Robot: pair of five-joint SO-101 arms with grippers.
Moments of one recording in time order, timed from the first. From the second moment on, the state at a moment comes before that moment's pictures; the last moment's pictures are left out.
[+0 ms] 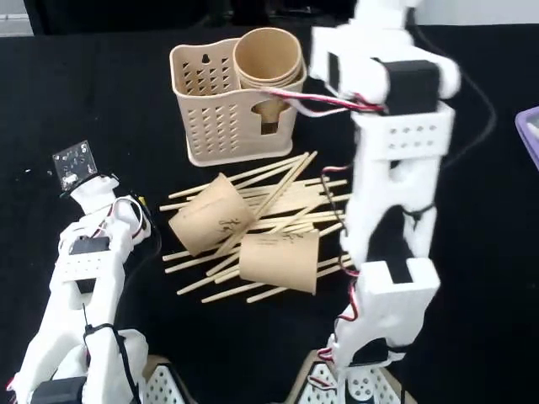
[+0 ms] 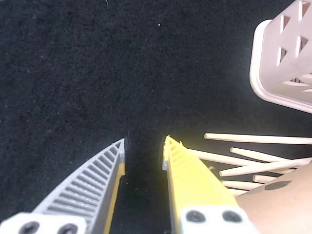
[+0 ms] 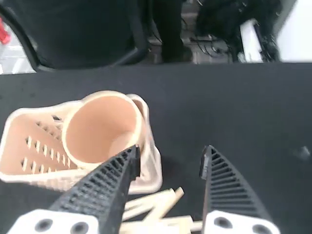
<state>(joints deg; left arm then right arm) -14.0 -35.6 70.0 21.4 14.8 -4.8 18.4 -67.6 98.3 -8.1</state>
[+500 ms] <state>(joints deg) -14.0 -35.6 70.0 21.4 14.8 2.0 -18.9 -15.3 98.9 11.6</state>
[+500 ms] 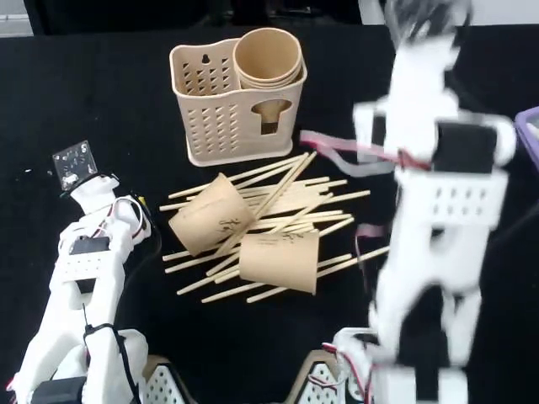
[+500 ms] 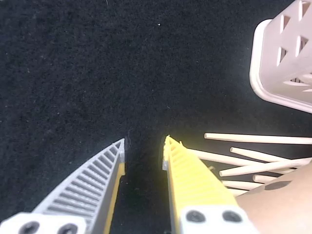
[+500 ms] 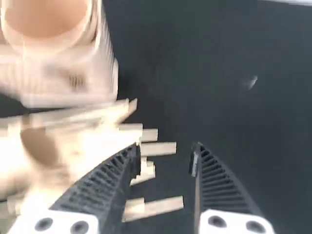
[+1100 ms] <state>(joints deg) -14.0 -35.6 70.0 21.4 14.8 -23.8 -43.2 38.1 92.3 20.1</state>
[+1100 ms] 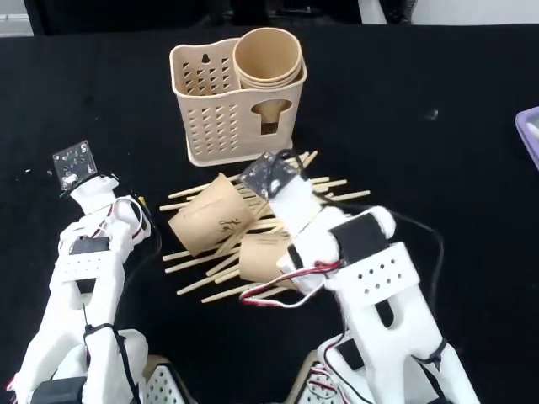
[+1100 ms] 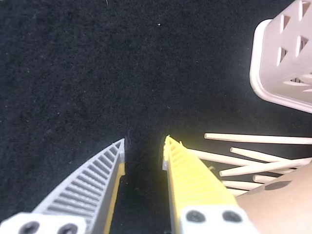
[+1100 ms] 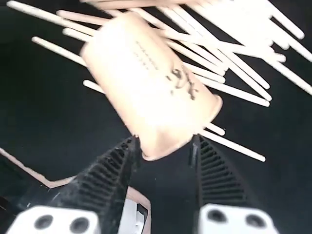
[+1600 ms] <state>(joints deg) -14.0 -35.6 70.0 21.4 14.8 -21.5 -43.2 41.3 91.0 19.7</state>
